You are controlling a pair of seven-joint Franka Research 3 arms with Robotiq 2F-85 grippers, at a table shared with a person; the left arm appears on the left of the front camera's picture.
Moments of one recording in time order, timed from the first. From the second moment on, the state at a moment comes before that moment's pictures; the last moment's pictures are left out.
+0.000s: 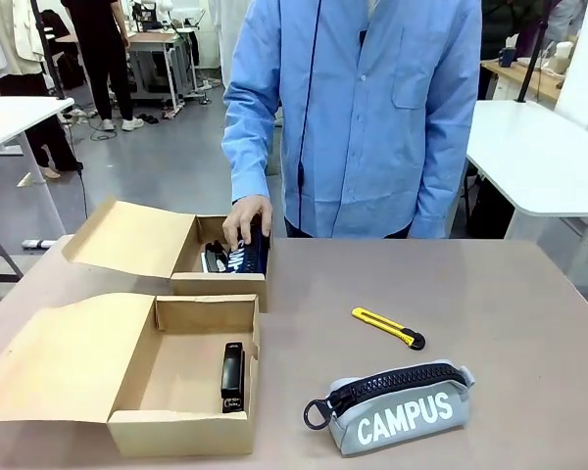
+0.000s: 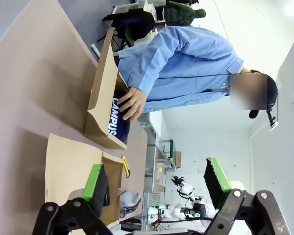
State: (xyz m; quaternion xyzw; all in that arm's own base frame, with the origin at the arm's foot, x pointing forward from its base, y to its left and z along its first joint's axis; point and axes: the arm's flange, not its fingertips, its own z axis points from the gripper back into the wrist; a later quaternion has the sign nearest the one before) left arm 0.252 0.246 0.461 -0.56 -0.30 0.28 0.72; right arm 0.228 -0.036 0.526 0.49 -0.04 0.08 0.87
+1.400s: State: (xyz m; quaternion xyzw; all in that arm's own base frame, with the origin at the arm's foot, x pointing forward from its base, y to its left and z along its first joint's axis) left arm 0.252 0.246 0.462 -0.56 -0.30 0.28 0.72; right arm 0.314 0.225 0.388 0.09 -0.02 0.53 0.84
